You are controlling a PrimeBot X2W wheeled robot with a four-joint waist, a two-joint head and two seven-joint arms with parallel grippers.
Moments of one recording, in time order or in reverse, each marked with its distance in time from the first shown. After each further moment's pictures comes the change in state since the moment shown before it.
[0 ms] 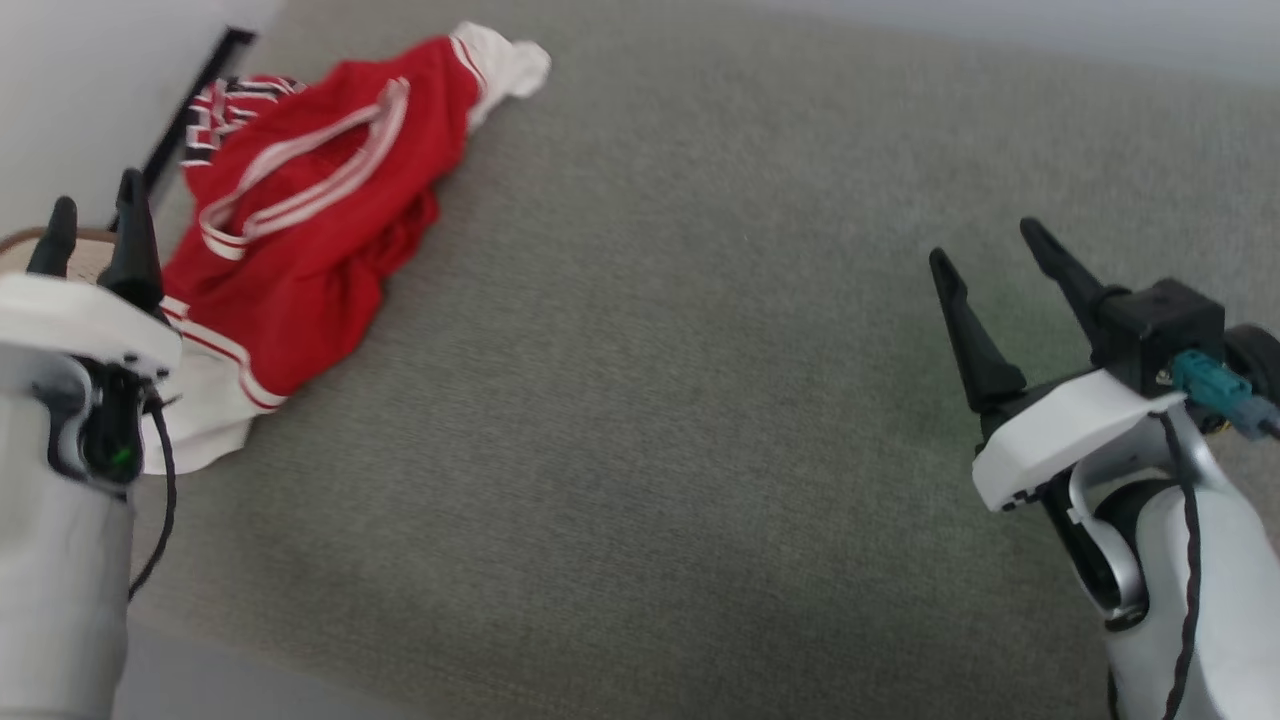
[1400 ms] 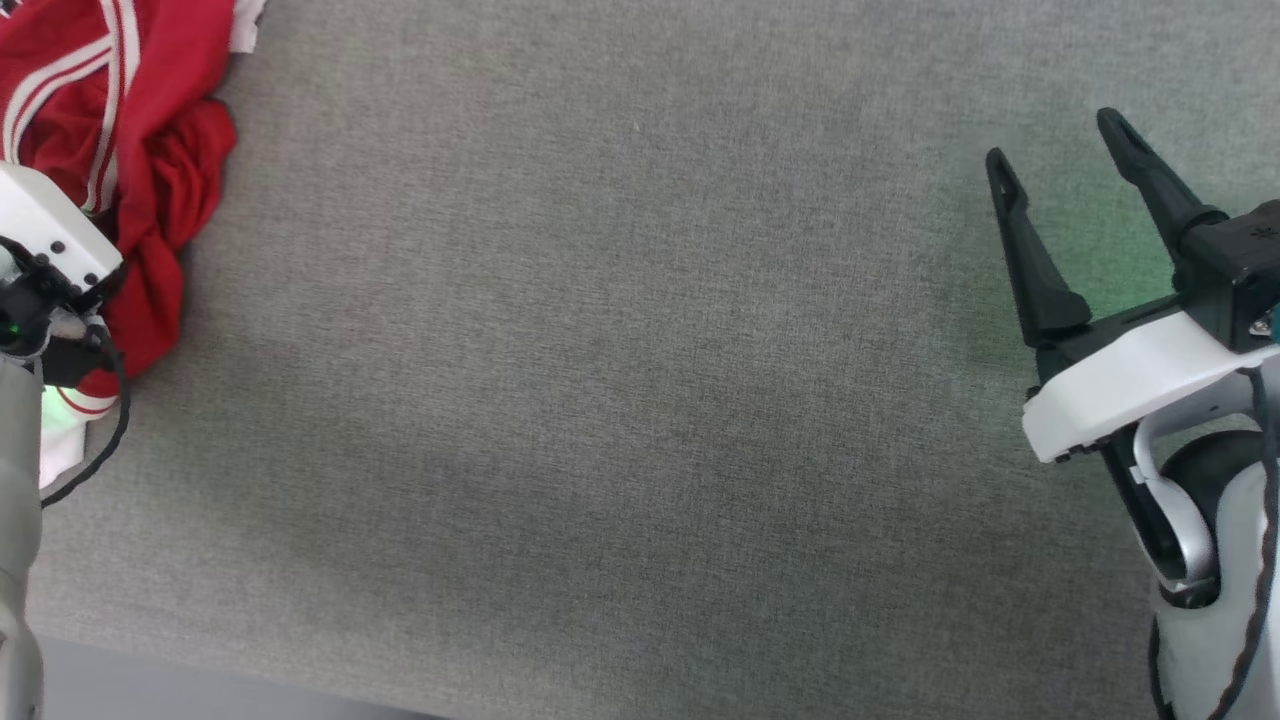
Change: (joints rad) left arm -0.380 0.051 -0.139 0.479 -0.174 0.021 0.581; right arm -0.047 -0.018 -0.027 -0.254 -0.064 0.000 0.173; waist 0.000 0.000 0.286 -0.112
